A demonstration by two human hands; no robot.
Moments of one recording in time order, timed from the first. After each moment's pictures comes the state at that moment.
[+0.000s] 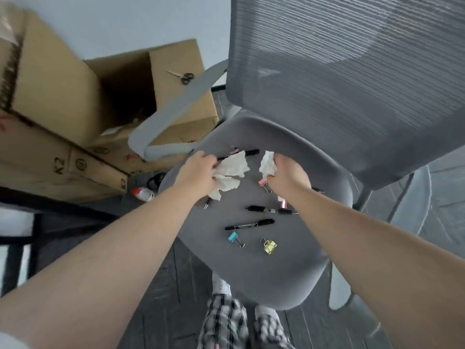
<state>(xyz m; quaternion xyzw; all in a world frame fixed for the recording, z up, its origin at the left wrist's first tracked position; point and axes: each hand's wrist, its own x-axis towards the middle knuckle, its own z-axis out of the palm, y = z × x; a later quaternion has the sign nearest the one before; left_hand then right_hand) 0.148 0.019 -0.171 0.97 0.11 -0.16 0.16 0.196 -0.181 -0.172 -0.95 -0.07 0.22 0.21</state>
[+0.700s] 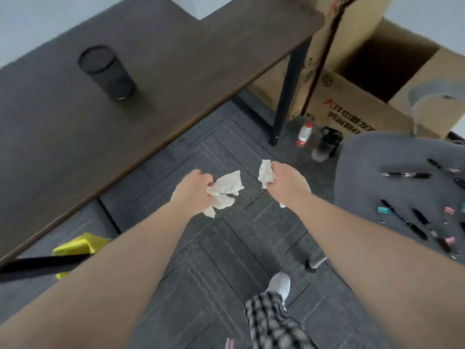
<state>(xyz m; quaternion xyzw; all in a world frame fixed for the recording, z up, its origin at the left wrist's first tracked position) -0.422 0.016 -0.139 0.77 0.60 -0.10 0.22 -0.202 -0.023 -0.146 -0.76 -0.58 0.30 0.05</state>
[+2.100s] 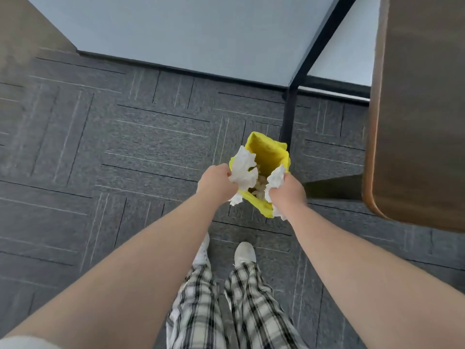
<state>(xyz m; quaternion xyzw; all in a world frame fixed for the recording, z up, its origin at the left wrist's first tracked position) -1.126 -0.168 -0.315 0.30 0.86 0.05 0.41 -0.984 -0.087 -0.319 -0.64 -0.64 0.42 -0.13</state>
